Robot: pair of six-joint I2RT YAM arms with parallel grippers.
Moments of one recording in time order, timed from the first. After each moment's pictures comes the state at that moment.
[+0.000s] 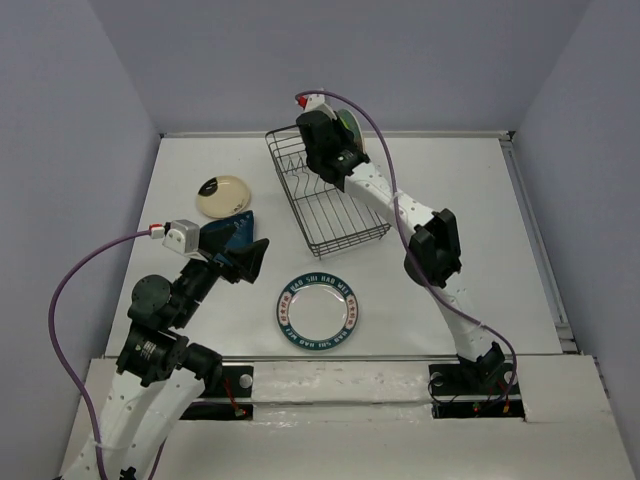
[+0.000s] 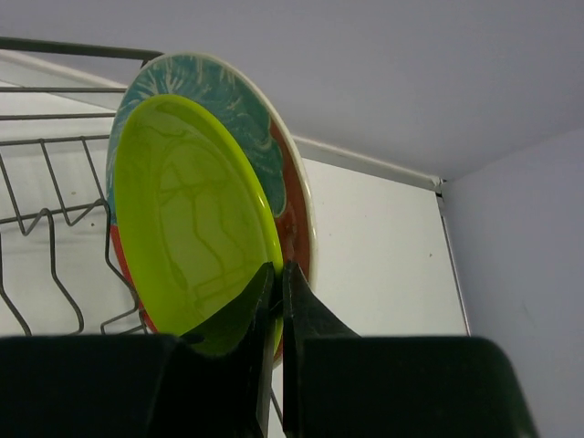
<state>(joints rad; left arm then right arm) -0.43 0.34 0.61 -0.13 0.12 -0.34 0.71 2.38 2.38 -0.38 1.00 -0.29</state>
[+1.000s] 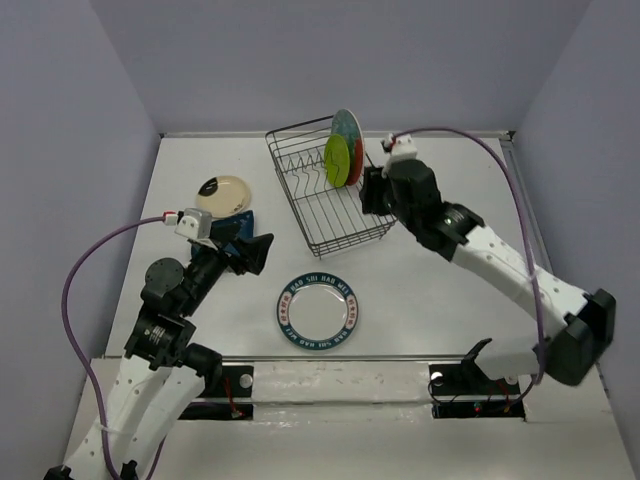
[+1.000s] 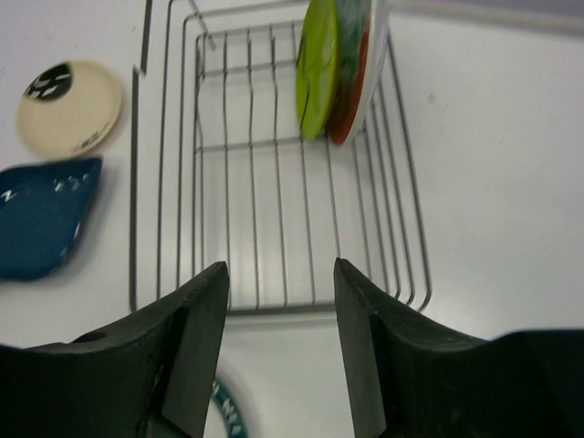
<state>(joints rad) -0.41 0.44 0.61 -0.13 0.12 -0.34 0.70 1.49 1.44 -0.36 0.40 0.24</state>
